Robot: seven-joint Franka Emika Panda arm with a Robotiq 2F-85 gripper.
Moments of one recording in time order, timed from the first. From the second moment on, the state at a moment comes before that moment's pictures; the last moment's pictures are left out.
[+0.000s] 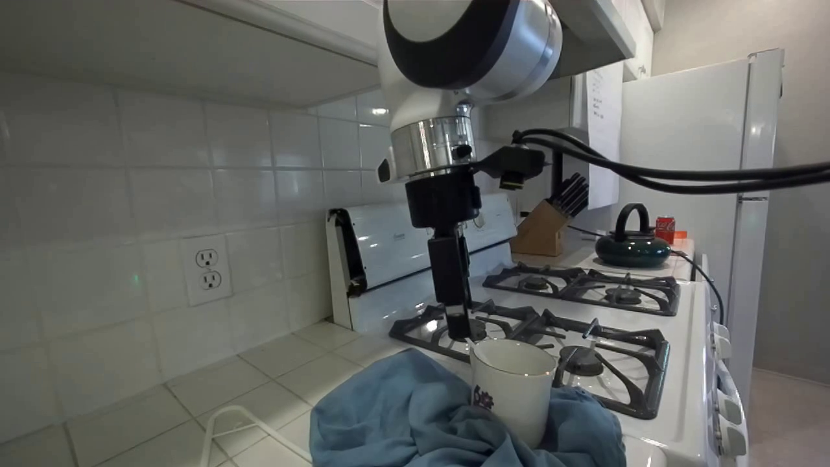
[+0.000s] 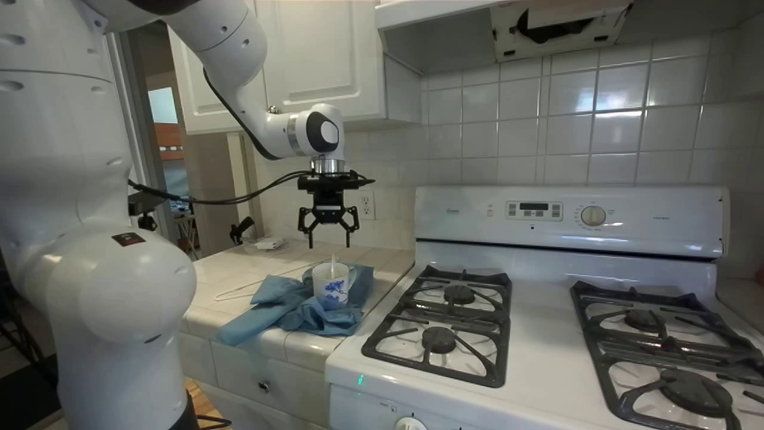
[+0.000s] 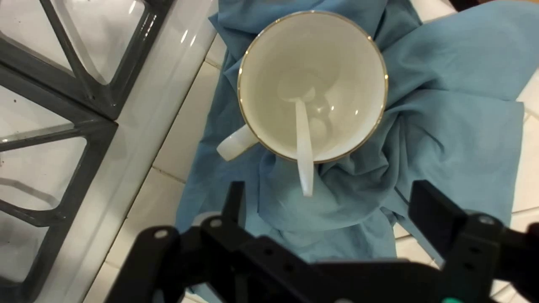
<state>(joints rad) 0.18 -0.06 0.17 -2.25 -0.05 2.06 -0.44</state>
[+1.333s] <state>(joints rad) 0.17 -0.06 0.14 -2.28 -0.05 2.11 -0.44</state>
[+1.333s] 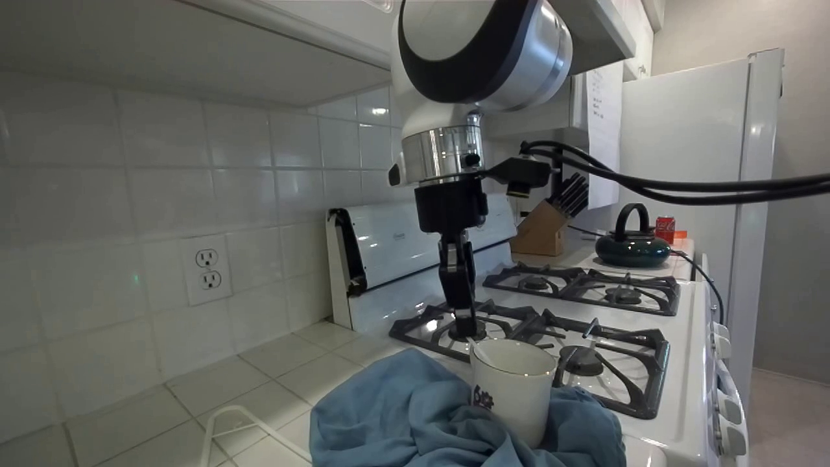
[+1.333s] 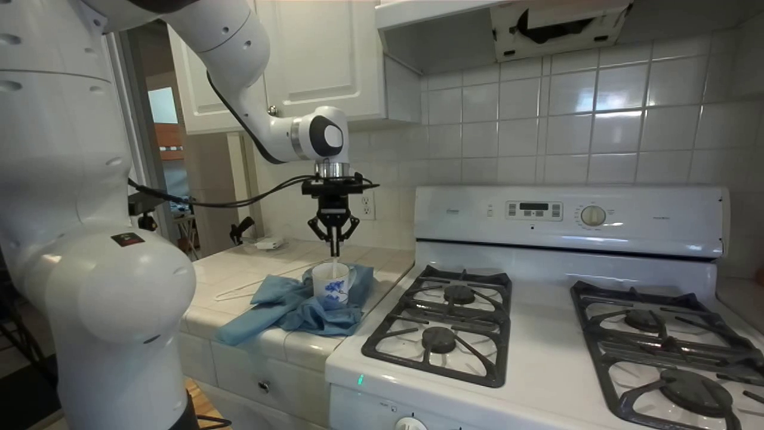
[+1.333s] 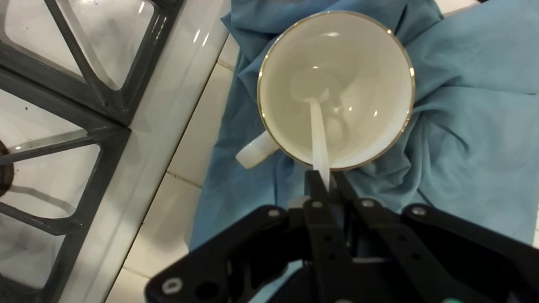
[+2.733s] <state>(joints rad) 0.22 -0.18 0.21 -2.31 -0.05 2.09 -0.39</state>
